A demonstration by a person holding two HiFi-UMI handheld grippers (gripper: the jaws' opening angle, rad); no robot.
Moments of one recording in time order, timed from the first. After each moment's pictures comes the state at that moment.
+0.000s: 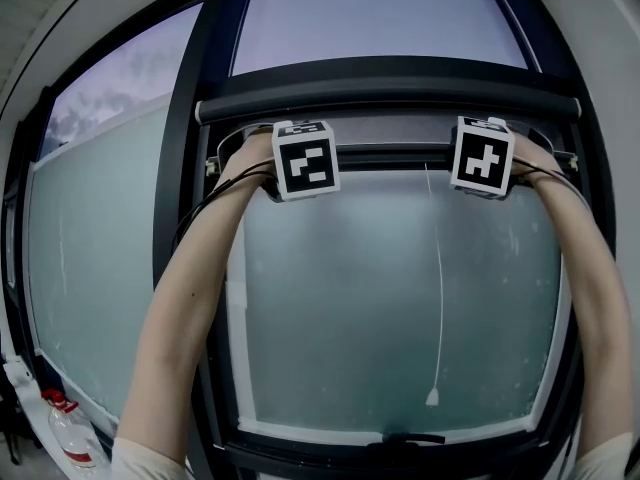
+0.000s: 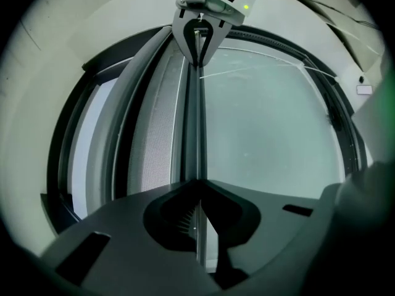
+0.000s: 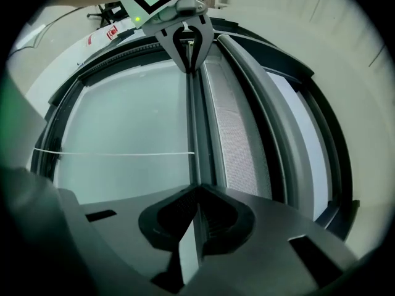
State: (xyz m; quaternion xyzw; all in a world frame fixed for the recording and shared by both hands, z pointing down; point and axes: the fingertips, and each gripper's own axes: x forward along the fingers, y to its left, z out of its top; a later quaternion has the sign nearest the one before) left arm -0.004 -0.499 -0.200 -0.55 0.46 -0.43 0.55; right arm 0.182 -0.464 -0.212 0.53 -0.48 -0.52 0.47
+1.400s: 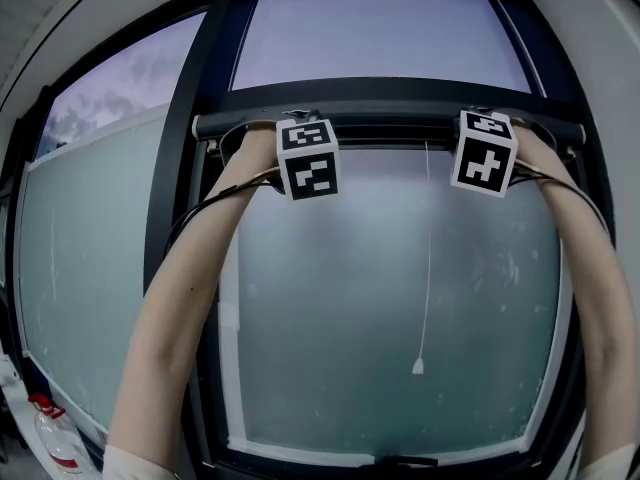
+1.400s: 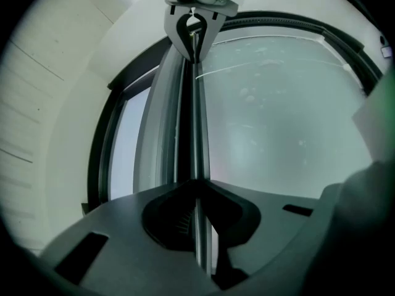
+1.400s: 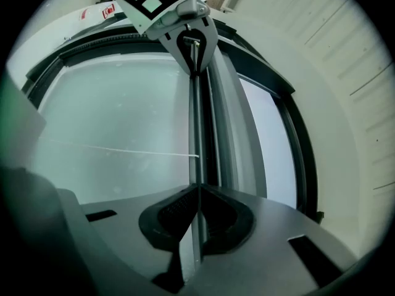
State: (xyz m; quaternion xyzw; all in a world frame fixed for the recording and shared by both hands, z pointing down) left arm -0.005 -0.492 -0.288 -0.45 0.53 -0.34 0.63; right arm 0.178 -0.444 -0.289 0.57 -0.39 -0.58 0.43
